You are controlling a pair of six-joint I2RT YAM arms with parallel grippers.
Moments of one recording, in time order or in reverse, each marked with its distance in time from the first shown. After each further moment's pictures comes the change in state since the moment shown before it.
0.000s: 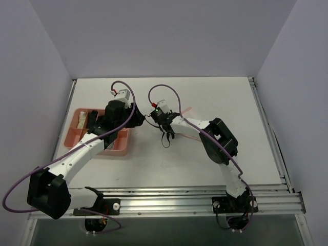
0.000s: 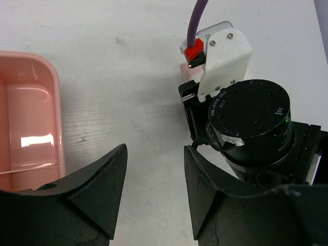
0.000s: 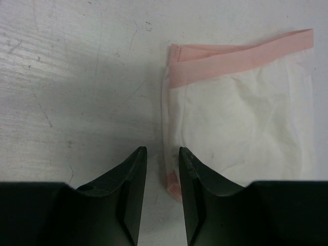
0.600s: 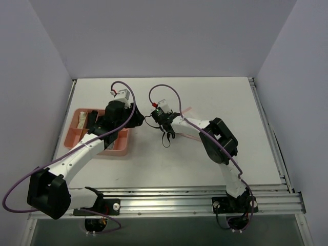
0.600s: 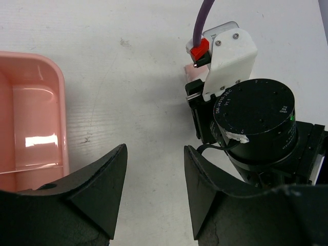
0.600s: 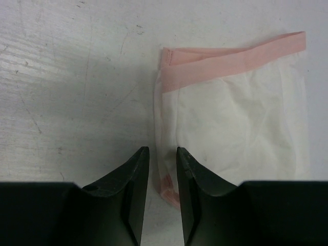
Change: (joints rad) left arm 0.000 0.000 -0.003 0.003 -0.017 0.003; right arm -0.010 0.003 -0.004 0.011 0.016 -0.013
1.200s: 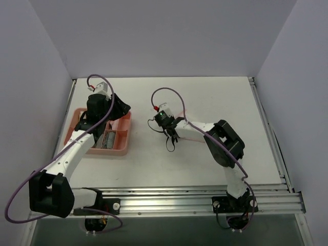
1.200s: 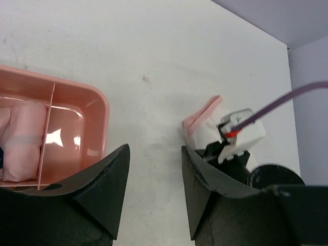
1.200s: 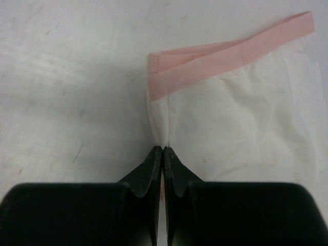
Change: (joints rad) left arm 0.219 -0.023 0.021 0.018 0.116 -0.113; right arm 0.001 -0.072 -0.128 0.117 -0.074 0.008
